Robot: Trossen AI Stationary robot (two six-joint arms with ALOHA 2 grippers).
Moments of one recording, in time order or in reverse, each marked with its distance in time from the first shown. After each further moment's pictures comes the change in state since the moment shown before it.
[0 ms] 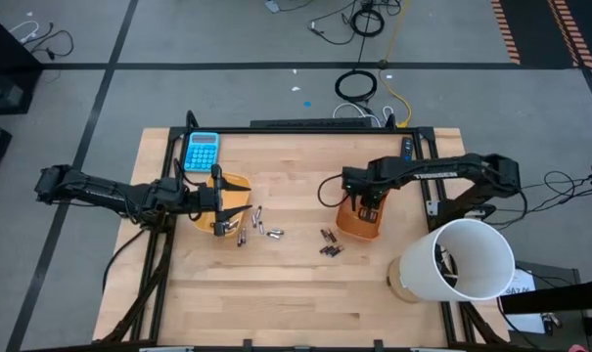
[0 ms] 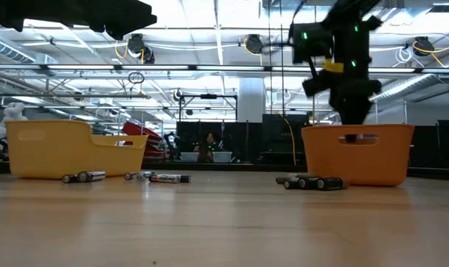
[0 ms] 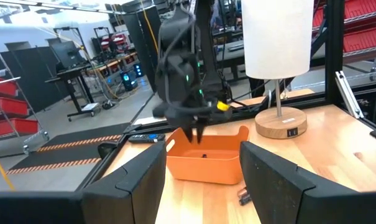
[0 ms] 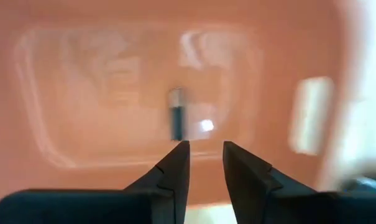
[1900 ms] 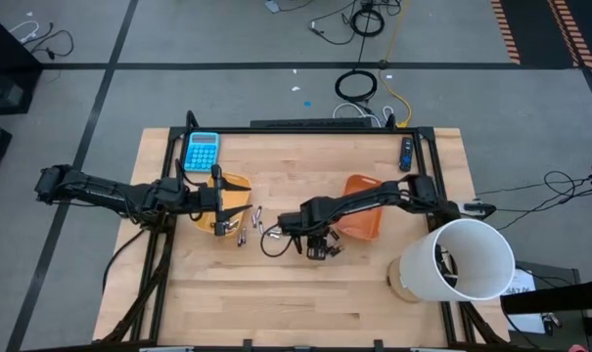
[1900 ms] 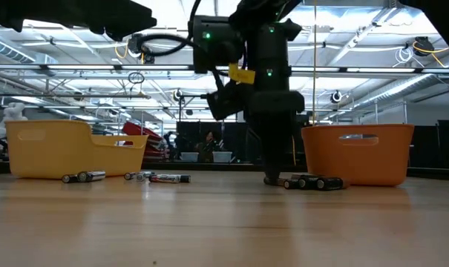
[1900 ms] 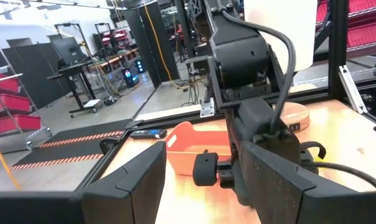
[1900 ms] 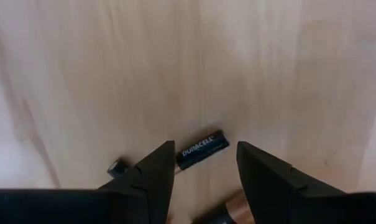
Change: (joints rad) left arm 0.000 0.000 0.000 -0.017 -0.013 0.001; right arm 0.275 0.677 0.633 -0.003 -0.133 0.045
